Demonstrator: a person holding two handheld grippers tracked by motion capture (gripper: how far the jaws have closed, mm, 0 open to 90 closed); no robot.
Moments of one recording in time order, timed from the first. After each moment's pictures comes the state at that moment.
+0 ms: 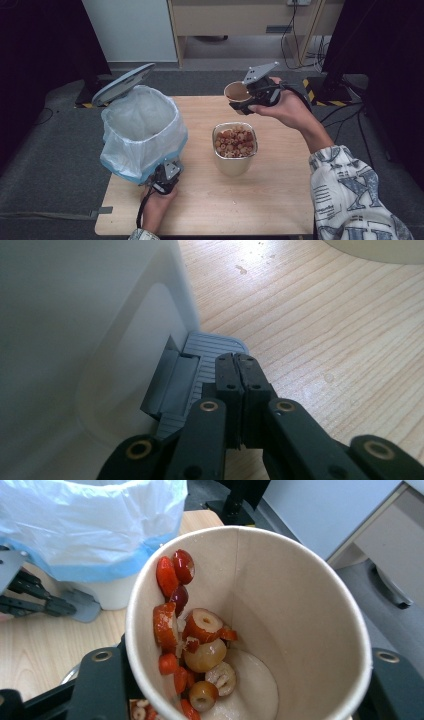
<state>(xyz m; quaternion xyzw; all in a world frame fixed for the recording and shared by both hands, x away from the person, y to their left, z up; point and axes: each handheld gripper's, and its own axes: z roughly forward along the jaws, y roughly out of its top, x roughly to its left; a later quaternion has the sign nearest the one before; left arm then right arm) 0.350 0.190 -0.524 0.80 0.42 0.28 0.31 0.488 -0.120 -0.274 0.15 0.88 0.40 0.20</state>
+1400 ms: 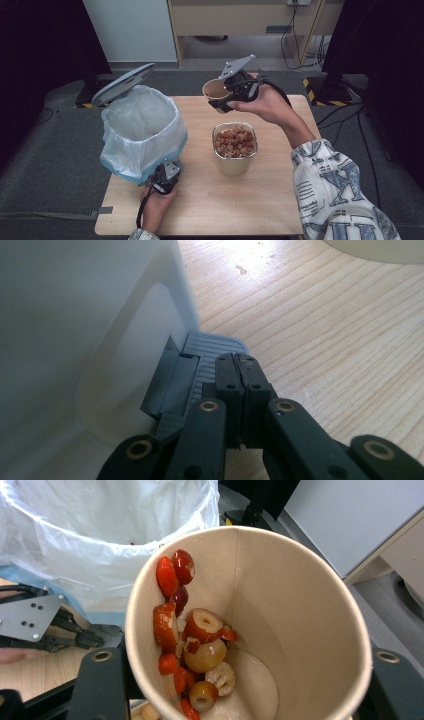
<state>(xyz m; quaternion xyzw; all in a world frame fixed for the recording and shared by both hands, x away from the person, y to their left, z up) 0.350 0.190 -0.524 0.80 0.42 0.28 0.31 0.486 -0.067 -0.256 0.13 0.89 0.41 0.18</state>
